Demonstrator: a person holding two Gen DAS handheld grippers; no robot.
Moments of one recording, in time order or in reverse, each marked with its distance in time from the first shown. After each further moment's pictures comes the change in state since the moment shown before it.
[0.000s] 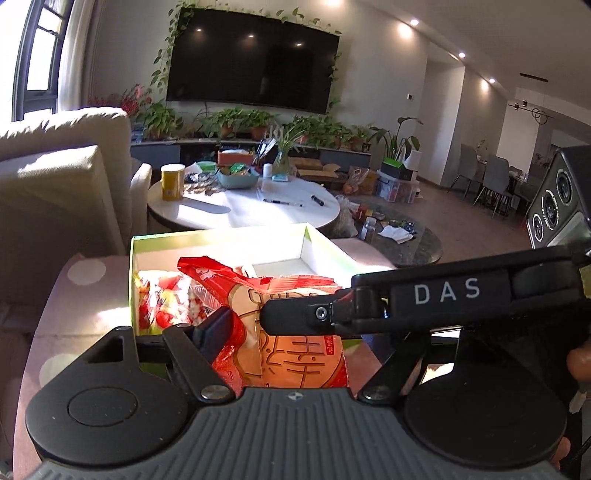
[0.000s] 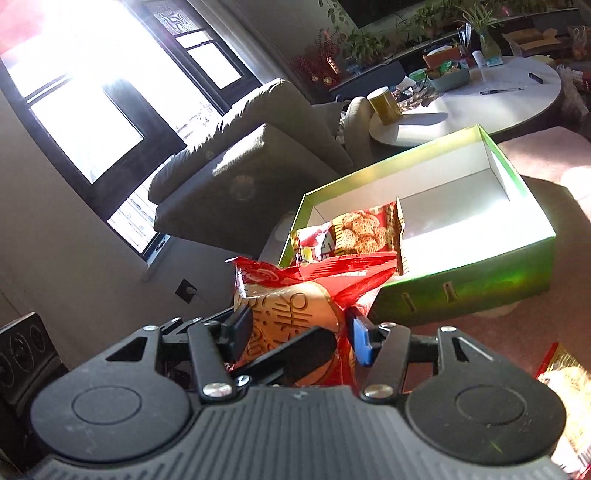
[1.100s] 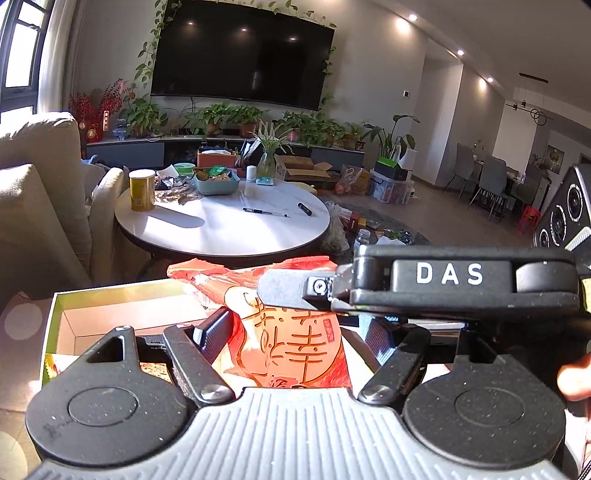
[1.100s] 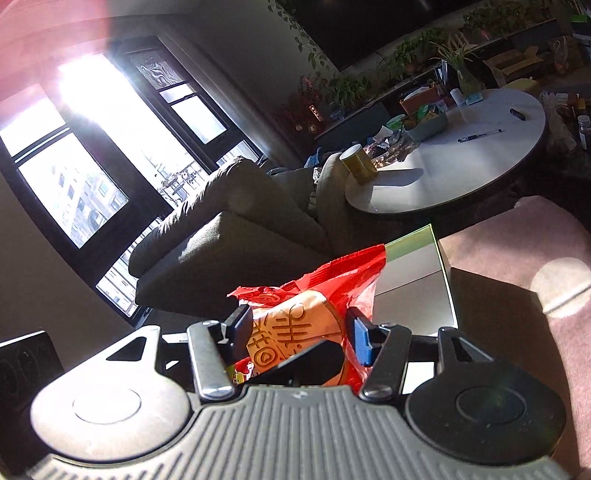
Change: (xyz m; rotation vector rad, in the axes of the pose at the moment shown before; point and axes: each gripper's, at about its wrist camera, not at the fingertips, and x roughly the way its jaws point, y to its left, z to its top) left arm 0.115 -0.022 0.056 -0.017 0.028 -0.034; right arm 0.013 -0.079 0.078 0.059 -0.132 0.008
